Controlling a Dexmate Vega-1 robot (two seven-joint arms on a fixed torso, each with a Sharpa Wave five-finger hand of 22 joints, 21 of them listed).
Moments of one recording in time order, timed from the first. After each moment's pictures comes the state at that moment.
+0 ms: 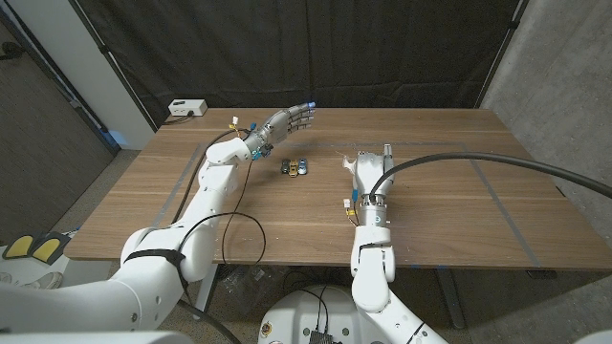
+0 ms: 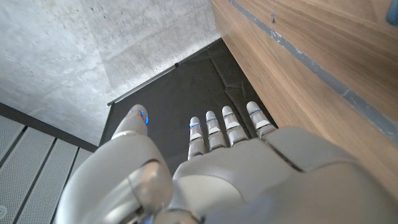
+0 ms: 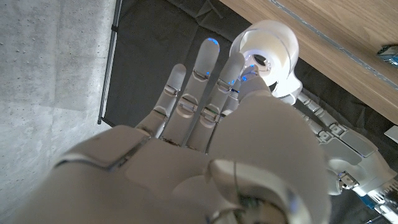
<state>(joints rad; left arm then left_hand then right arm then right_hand) 0.48 0.05 -0.10 -0.84 -0.01 -0.31 -0.89 0.53 0.00 0.33 -0.13 0.22 0.18 -0.08 0.25 0.19 0.16 -0.04 0.25 0.21 0.10 -0.01 0.23 0.21 -0.13 0.18 0.55 0.19 -1.18 -0.19 -0.69 -1.75 -1.68 -0.90 -0.33 1.17 0.15 0.16 -0.12 0.21 0.94 -0.12 0.30 0.20 1.06 -0.20 0.59 0.55 1.02 -0.16 0.73 0.93 0.28 -0.04 1.01 0.59</state>
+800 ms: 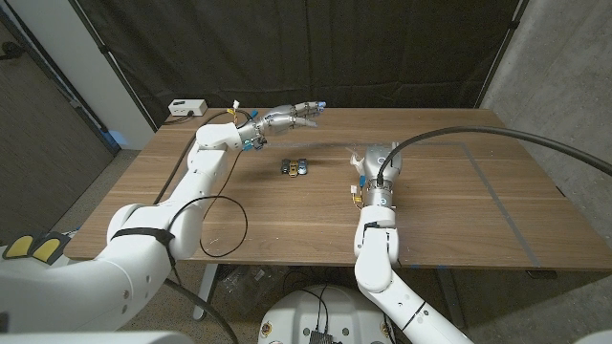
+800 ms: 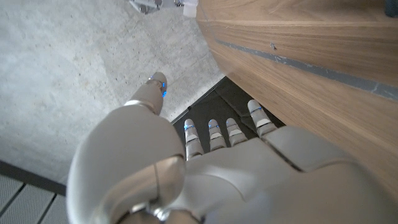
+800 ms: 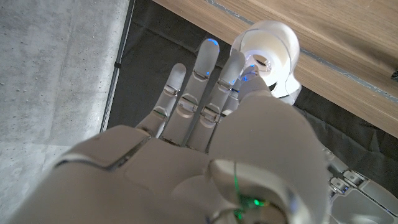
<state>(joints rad) 0.39 0.14 -0.01 -0.82 0.05 -0.45 -1.08 0.90 0.02 0.42 -0.18 0.22 0.18 -0.22 0.22 0.20 0.03 -0.04 0.22 0.23 -0.07 0.01 0.19 0.20 -0.11 0.16 0.53 0.19 -1.11 -0.20 -0.69 -1.81 -1.67 -0.92 -0.05 1.17 0.15 0.16 -0.12 0.21 0.95 -0.11 0.31 0.20 1.08 -0.20 0.58 0.57 1.02 -0.16 0.73 0.97 0.28 -0.04 1.06 0.59</state>
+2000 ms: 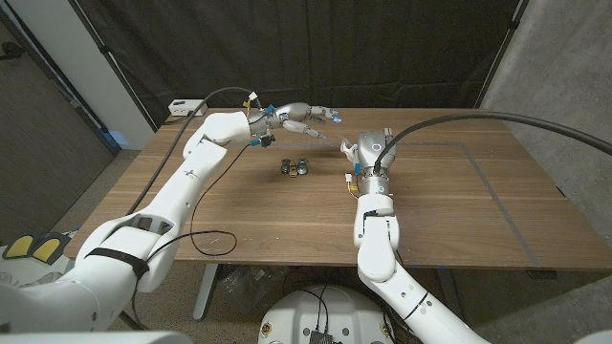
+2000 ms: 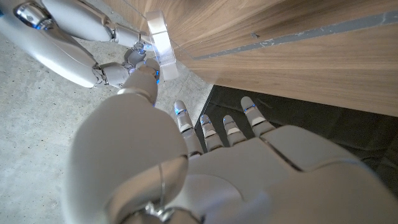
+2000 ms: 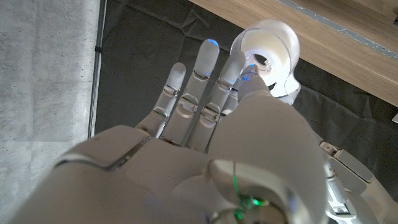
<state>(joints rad) 0.50 0.33 0.28 -1.19 0.14 -0.50 -0.76 1.00 -0.07 0.36 -0.15 0.24 0.48 -0.22 0.30 0.21 0.13 -0.15 0.27 0.24 0.00 -0.03 0.22 0.19 -0.03 0.09 0.53 0.20 -1.08 -0.23 -0.69 -1.87 -1.62 -0.84 -0.10 1.18 0.15 0.15 -0.12 0.20 0.96 -0.10 0.30 0.20 1.10 -0.20 0.56 0.59 1.02 -0.16 0.73 0.99 0.27 -0.04 1.12 0.58</state>
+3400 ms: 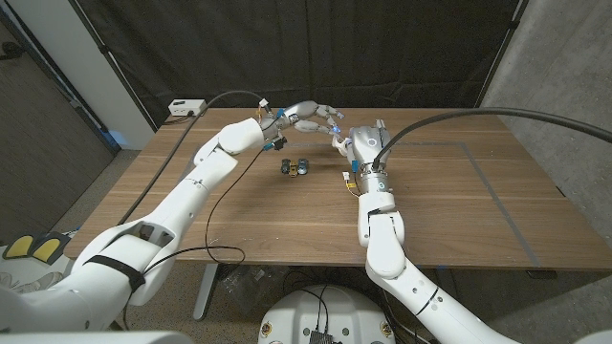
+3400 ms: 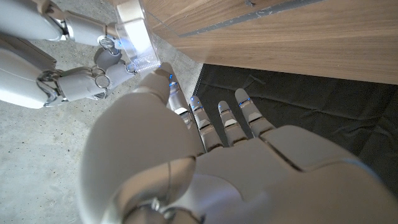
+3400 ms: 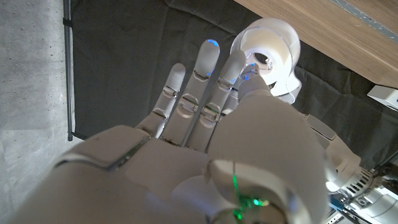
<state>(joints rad) 0.53 0.35 0.39 -1.23 0.21 -0.50 -0.47 1.08 0.08 0.35 -0.12 0.24 1.06 -0.05 0.40 0.20 0.39 -0.17 0.36 0.30 0.16 -0.04 0.27 0.22 0.06 0.04 0.60 0.22 -1.06 -0.31 -0.71 -1.90 -1.53 -0.76 -0.18 1.18 0.15 0.15 -0.12 0.20 0.97 -0.10 0.29 0.20 1.11 -0.20 0.53 0.60 1.03 -0.17 0.72 1.01 0.25 -0.04 1.16 0.55</state>
